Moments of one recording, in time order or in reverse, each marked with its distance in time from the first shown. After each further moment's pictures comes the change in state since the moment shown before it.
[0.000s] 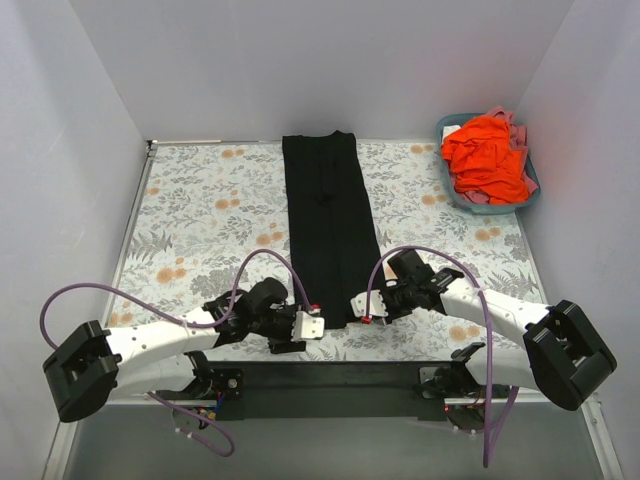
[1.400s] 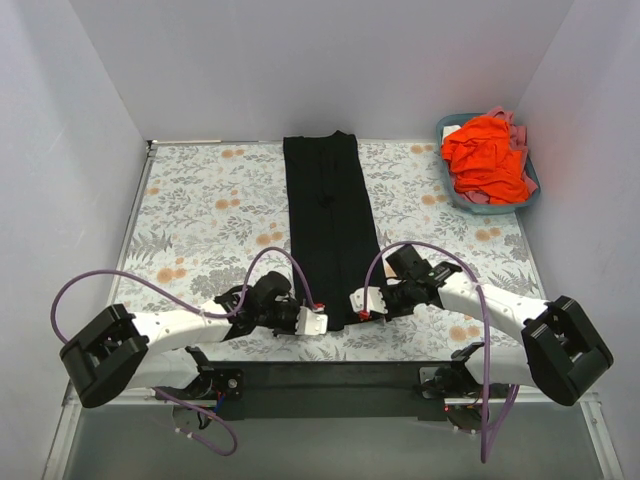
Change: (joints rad) left arm 0.070 0.159 -0.020 0.206 -0.032 0.185; right arm -0.002 0.027 0.056 -0.096 -0.007 0.046
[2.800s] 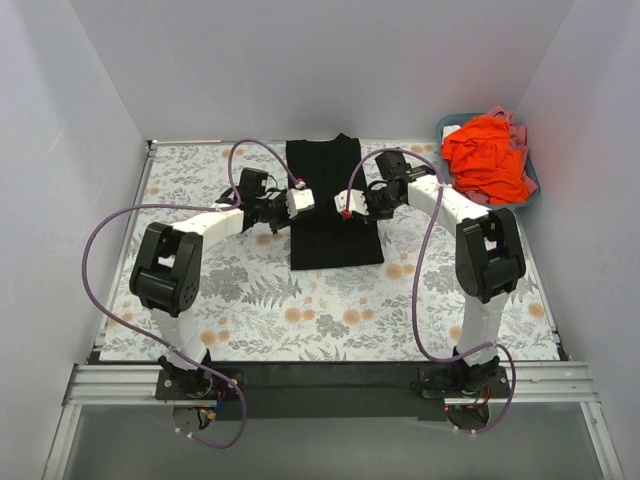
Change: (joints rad) left arm 0.565 0.617 0.765 -0.116 0.270 0.105; right arm -0.261 0.668 0.900 -0.159 -0.027 -0.242
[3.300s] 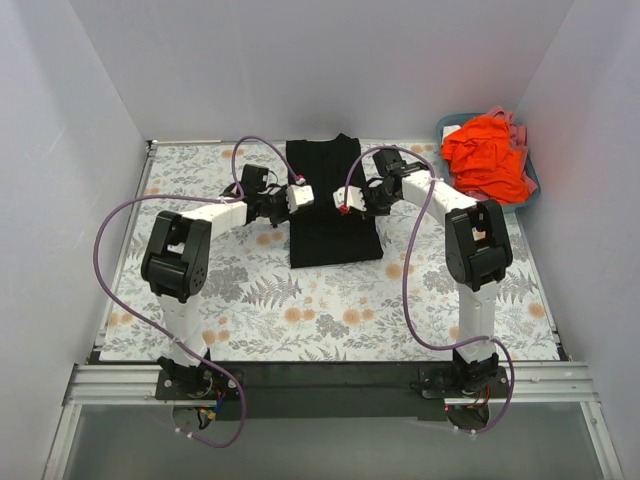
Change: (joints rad) left arm 0.033 0.137 0.105 0.024 -0.002 0.050; right arm -0.025 0.140 0.116 0.004 -0.003 -0.014
